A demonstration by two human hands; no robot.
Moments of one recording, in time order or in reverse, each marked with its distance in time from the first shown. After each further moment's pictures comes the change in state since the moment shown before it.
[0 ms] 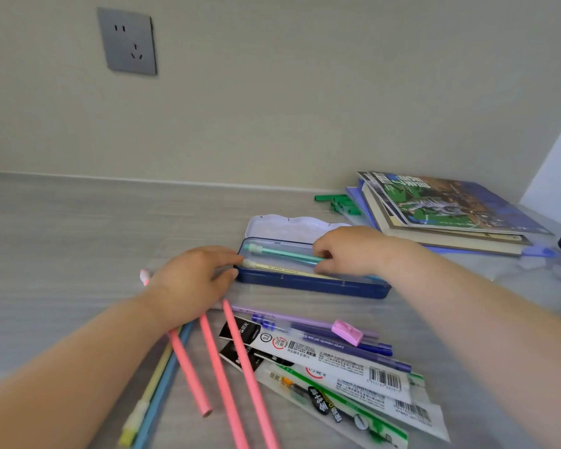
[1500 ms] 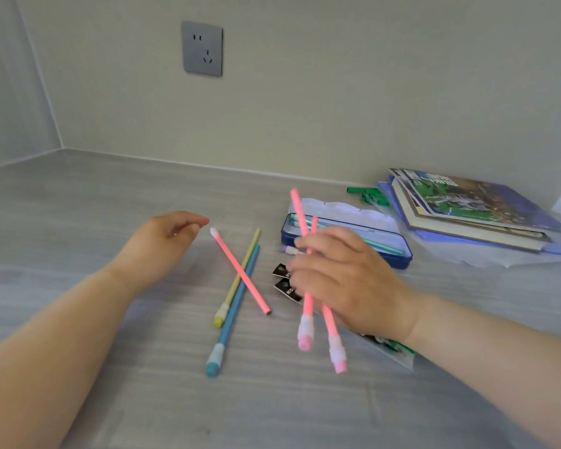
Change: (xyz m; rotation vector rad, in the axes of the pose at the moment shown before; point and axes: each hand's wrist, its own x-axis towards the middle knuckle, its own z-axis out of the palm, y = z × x) left_hand -0.081 -0.035 -0.057 -0.246 0.359 -0.267; right_hand -0.083 -0.091 0.028 -0.185 1.122 -0.733
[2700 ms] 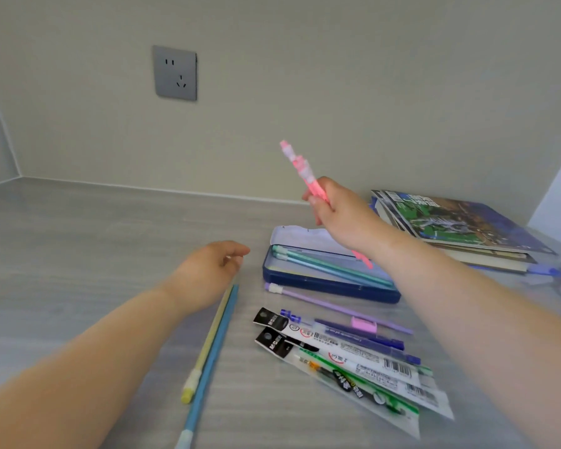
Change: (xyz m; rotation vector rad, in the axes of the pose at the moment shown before) left_hand 0.035 0.034 0.059 -0.029 -0.267 0.031; right_hand 0.049 0.096 0.017 0.504 -0.329 0.982
